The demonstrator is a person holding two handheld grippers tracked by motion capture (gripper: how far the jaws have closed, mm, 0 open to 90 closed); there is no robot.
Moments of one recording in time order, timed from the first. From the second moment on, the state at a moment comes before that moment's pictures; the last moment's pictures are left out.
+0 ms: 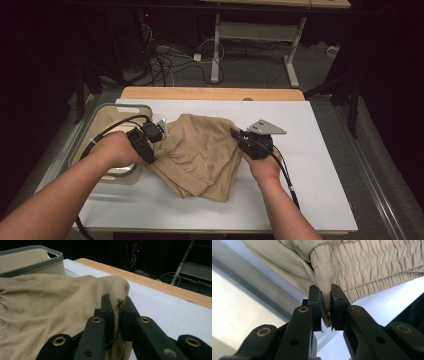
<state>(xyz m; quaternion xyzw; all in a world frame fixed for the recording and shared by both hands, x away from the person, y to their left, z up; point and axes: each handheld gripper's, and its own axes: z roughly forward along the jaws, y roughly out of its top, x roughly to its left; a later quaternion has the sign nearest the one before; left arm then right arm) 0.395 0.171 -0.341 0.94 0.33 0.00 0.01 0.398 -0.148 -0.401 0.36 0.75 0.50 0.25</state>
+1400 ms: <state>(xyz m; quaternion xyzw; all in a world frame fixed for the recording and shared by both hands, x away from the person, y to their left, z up) 0.391 0.294 -0.295 0.90 0.42 0.05 0.02 0.462 -0.025 -0.360 0.29 0.76 0.53 0.24</state>
